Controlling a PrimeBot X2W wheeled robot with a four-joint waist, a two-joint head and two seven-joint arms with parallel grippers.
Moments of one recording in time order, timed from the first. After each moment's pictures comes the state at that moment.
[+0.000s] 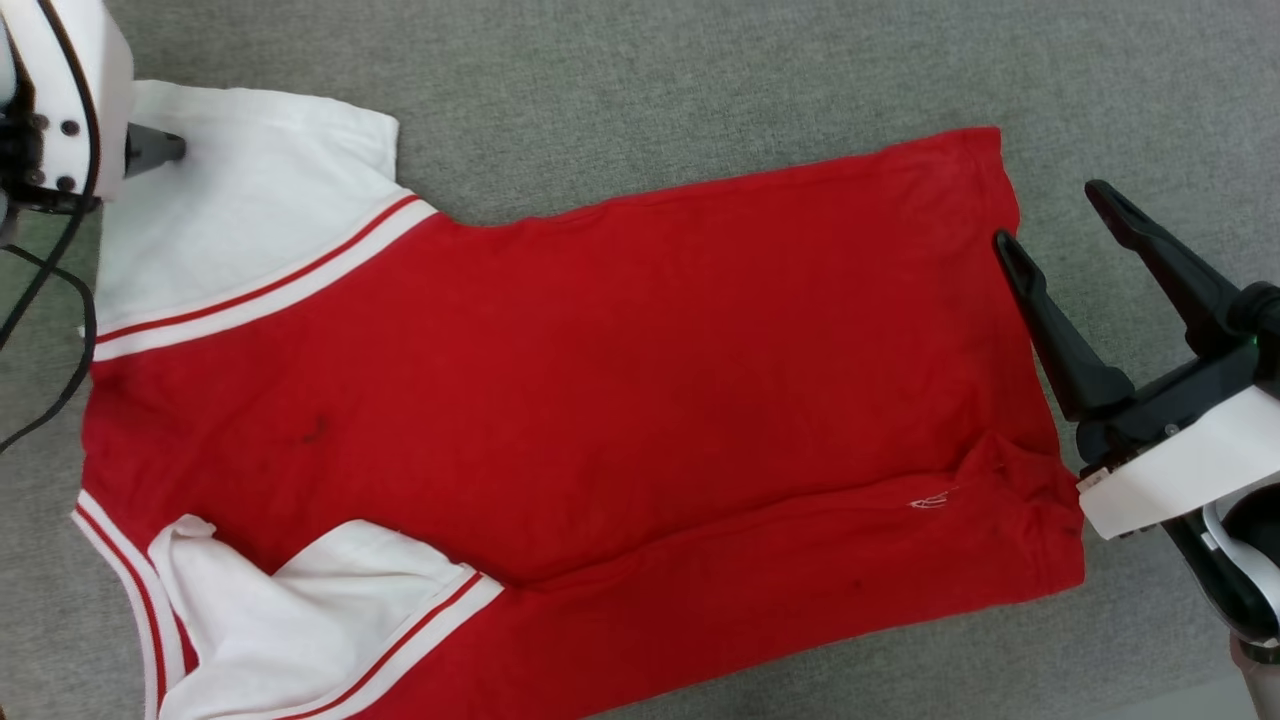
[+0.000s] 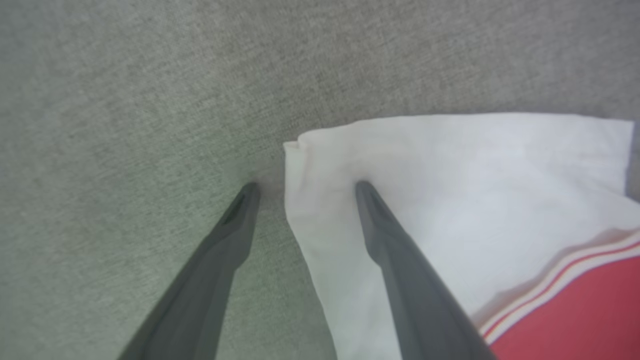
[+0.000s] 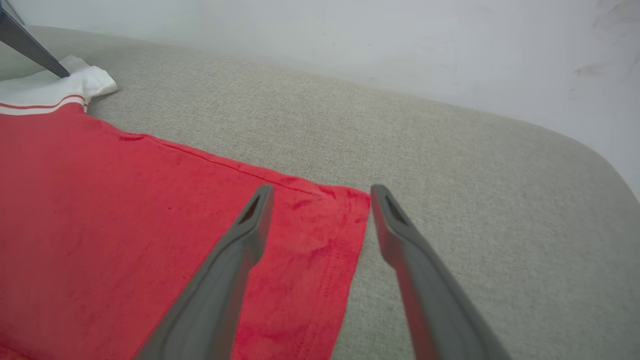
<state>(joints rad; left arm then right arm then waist) -1.28 0.83 -0.84 0.40 -1.03 0.05 1.07 -0.32 -0.42 0.18 -0.26 0.38 0.13 0.15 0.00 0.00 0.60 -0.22</state>
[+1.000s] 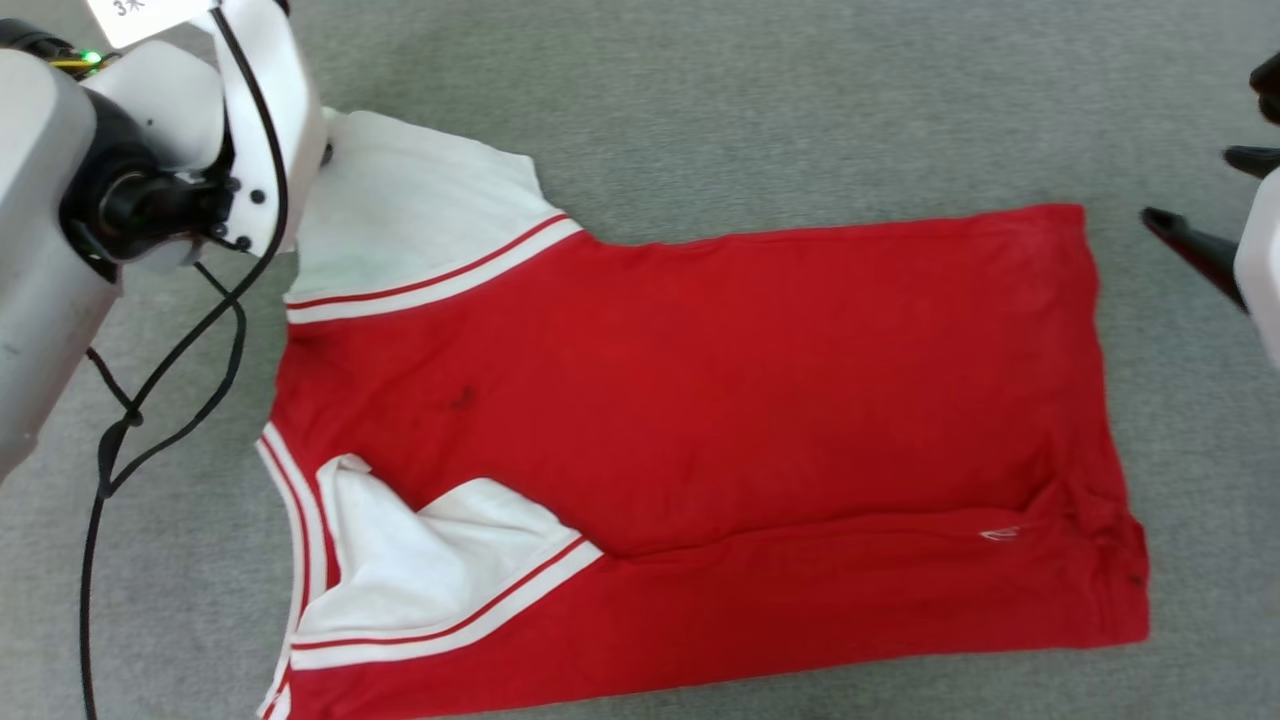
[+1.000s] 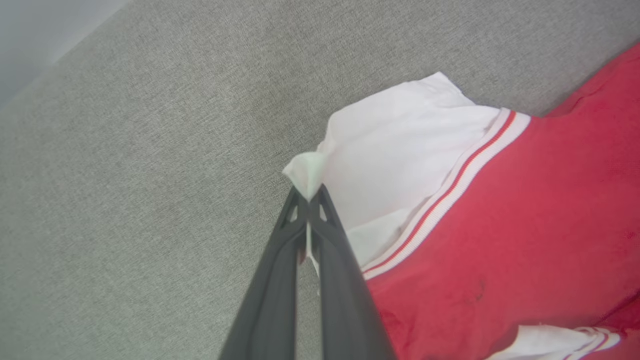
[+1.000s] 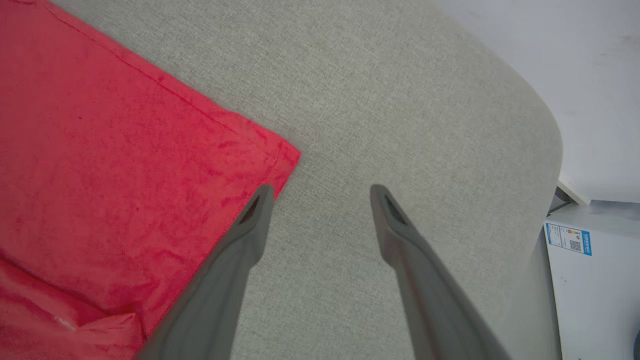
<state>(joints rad) -1.25 0.70 -0.92 0.41 -1.00 -0.11 0.88 -0.81 -0.83 0.47 -0.06 0.68 0.13 0.90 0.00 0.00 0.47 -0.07</state>
